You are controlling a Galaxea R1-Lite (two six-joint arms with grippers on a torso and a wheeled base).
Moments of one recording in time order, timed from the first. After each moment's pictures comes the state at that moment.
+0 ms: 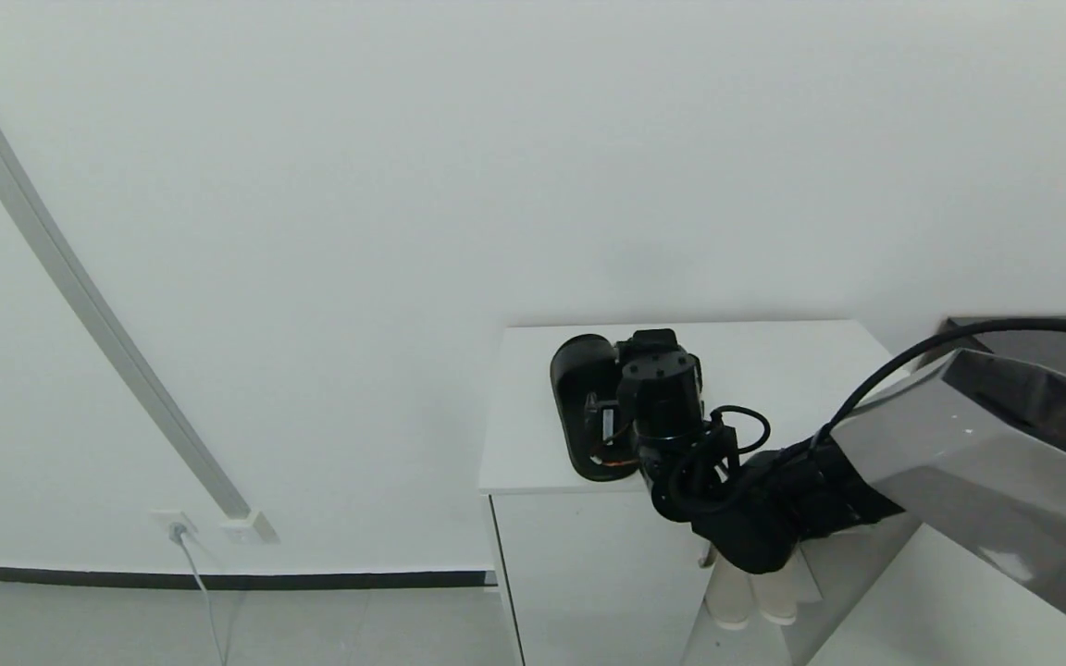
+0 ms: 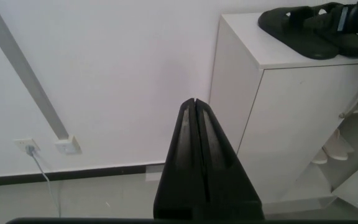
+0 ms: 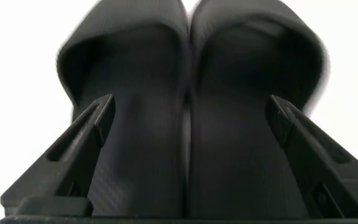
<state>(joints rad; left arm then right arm) 0.00 0.00 0.00 0.00 -0.03 0.02 0.74 2.25 -1.29 -0.73 -0.64 0.19</state>
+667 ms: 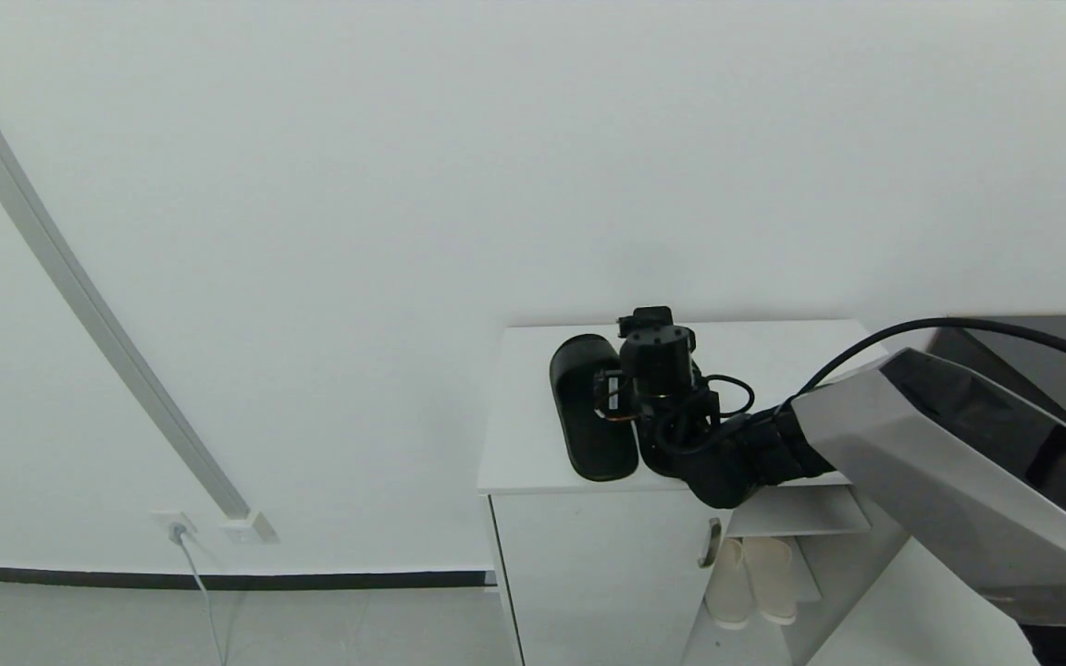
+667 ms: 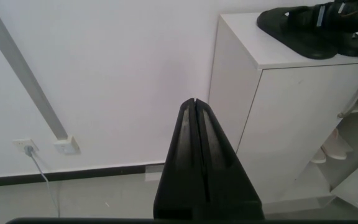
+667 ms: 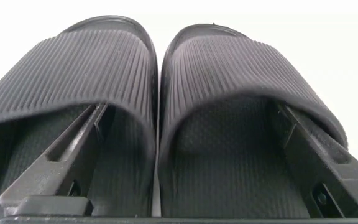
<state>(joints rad) 0.00 0.00 0.00 0.00 -0.03 0.02 0.65 2.41 -1.59 -0.63 -0.62 0.11</state>
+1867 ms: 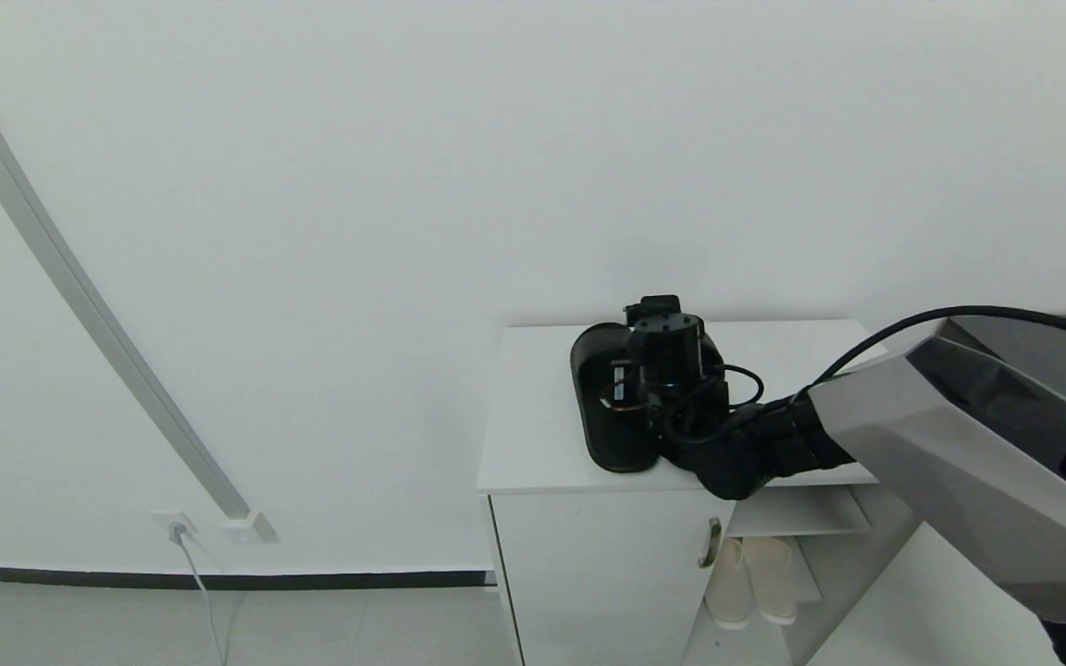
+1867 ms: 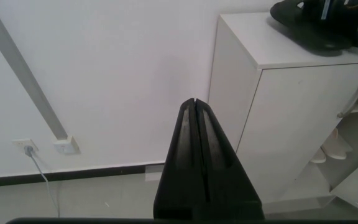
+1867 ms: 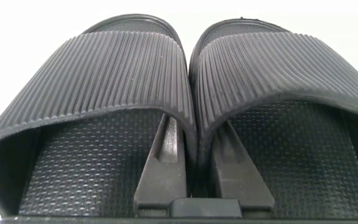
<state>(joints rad) 0.00 0.00 0.00 0.00 -0.03 0.02 0.65 2.36 -1.56 -0.62 -0.62 0.12</state>
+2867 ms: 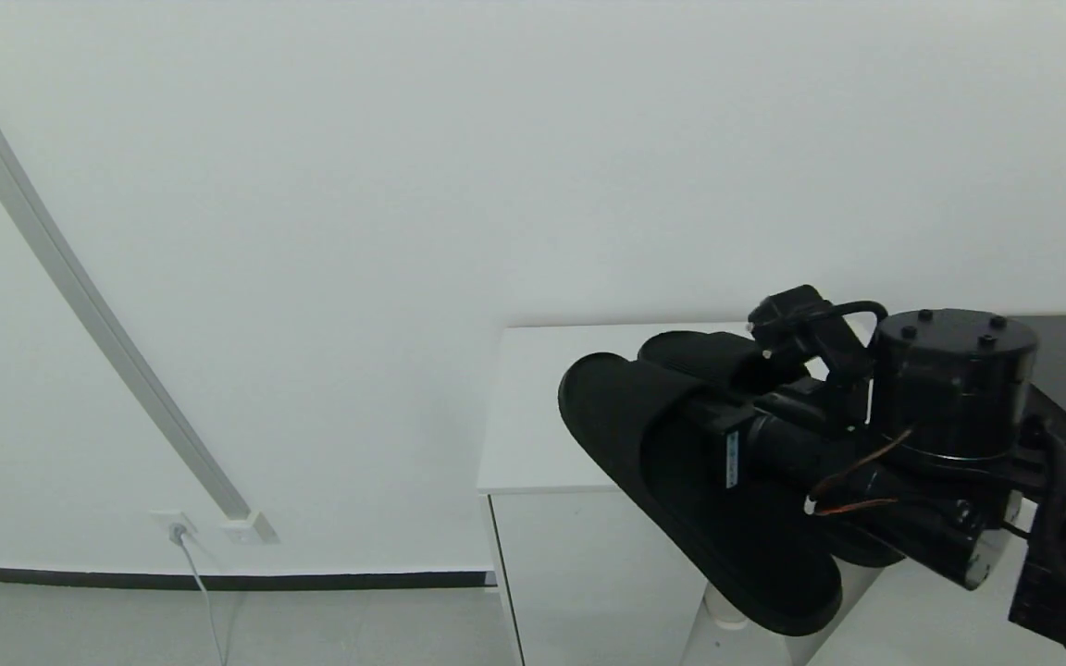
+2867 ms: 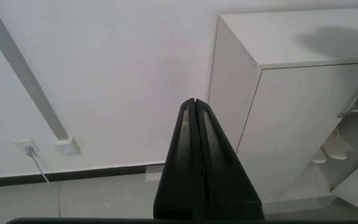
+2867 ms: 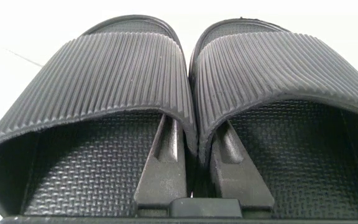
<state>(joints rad) 0.00 0.00 0.00 0.00 -0.03 0.02 0.77 1.65 -0.76 -0.75 -0.21 0.03</state>
